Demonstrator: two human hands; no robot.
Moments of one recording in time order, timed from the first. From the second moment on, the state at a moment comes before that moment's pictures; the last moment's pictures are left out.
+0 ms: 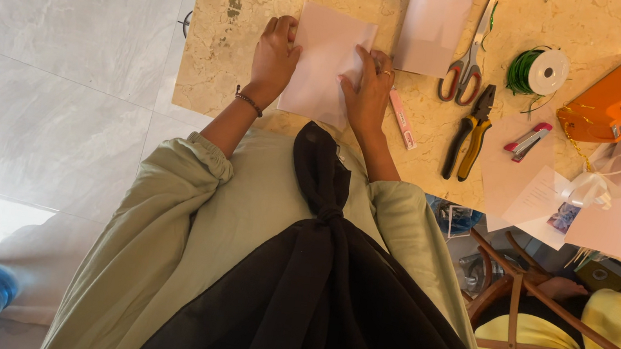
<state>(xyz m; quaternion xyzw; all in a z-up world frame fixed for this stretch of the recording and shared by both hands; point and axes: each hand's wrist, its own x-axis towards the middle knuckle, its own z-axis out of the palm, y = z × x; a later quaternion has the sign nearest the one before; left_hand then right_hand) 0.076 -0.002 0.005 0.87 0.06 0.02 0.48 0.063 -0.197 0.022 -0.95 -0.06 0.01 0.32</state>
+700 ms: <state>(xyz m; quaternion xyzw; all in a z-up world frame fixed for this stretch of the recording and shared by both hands) 0.076 -0.005 0.000 0.89 0.05 0.03 0.46 0.061 -0.202 0.016 -0.94 -0.06 0.02 0.33</state>
